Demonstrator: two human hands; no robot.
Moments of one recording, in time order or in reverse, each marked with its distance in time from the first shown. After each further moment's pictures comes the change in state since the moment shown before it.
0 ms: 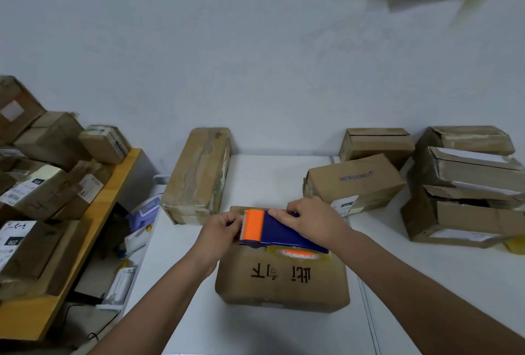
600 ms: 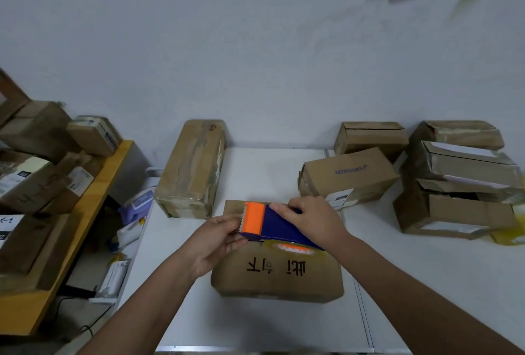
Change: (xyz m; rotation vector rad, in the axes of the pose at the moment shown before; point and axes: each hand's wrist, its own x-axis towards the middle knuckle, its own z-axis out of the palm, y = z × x) left_hand -0.005 -0.003 -0.005 -0.455 -0.182 -0.281; right_hand -0.009 0.008 0.013 0.095 0.139 0.064
